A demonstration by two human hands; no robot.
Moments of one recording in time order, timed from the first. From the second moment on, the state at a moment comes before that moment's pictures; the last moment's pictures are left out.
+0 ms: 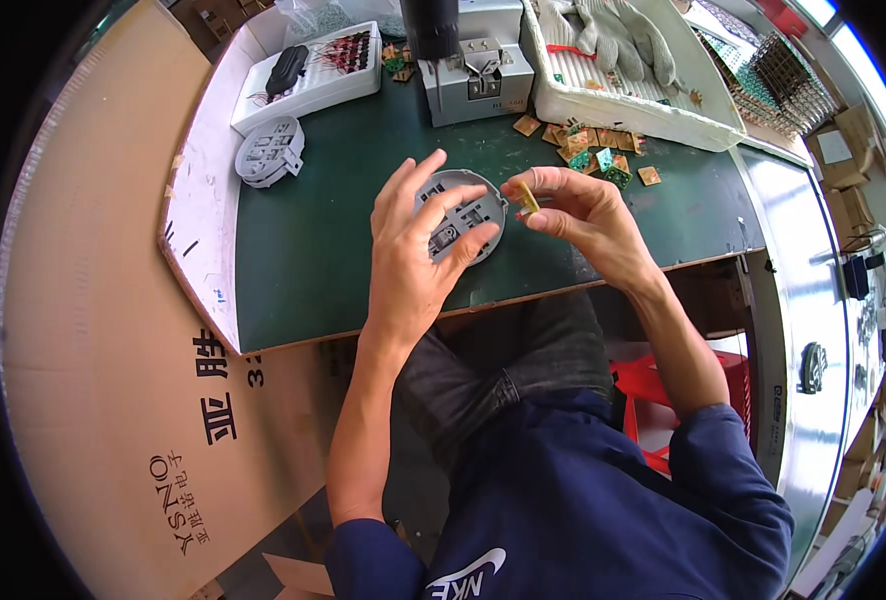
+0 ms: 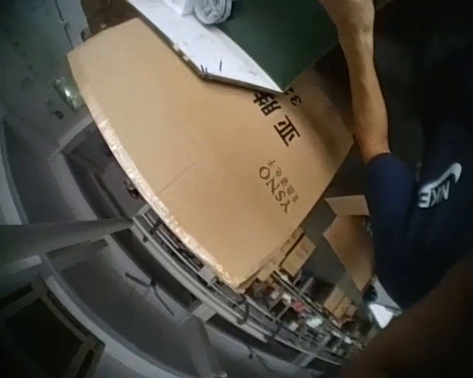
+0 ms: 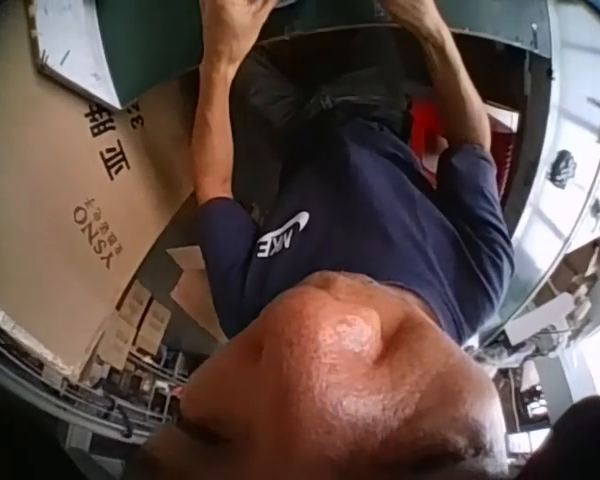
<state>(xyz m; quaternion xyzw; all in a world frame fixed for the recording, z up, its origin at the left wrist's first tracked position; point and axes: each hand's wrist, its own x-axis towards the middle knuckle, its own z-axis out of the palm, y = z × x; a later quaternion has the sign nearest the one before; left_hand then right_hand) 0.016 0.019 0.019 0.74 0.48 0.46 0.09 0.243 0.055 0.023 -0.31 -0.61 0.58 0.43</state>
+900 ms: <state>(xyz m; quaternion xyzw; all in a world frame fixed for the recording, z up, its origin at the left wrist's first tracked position) 0.003 -0.004 -0.018 0.71 0.58 0.40 0.04 0.169 0.098 0.014 -0.30 -0.89 0.15 0.30</state>
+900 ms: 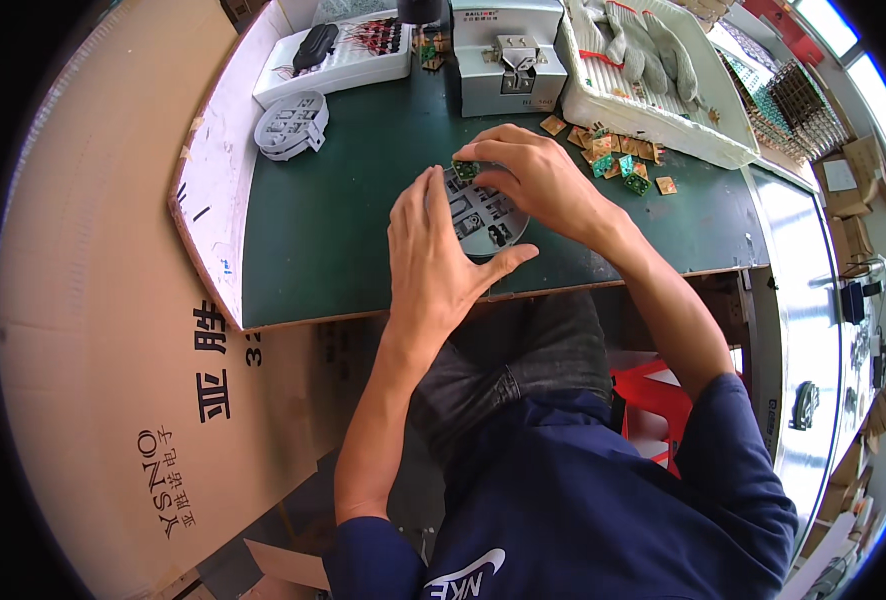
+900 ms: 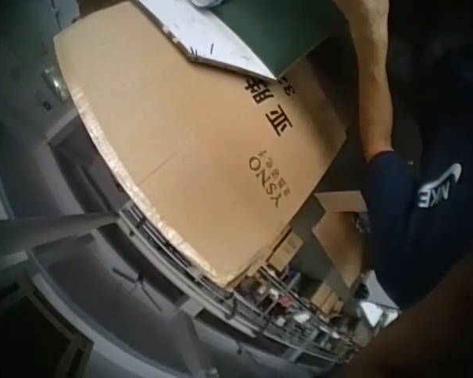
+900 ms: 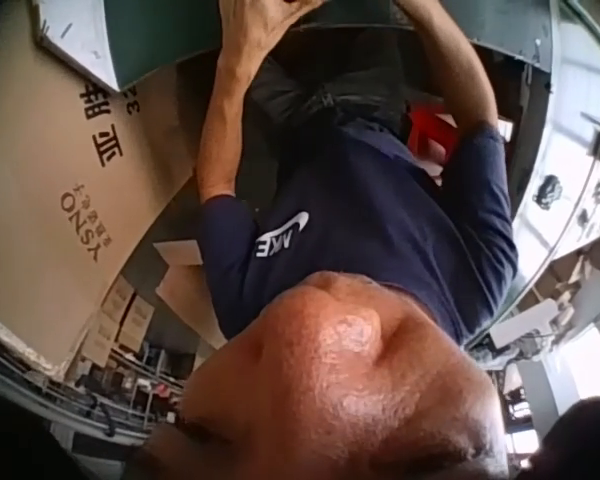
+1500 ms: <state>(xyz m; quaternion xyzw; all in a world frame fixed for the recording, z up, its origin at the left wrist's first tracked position) -0.006 0.001 -0.016 0.74 0.58 0.34 0.02 0.177 0.100 0.003 -0.26 -0.91 0.14 0.27</state>
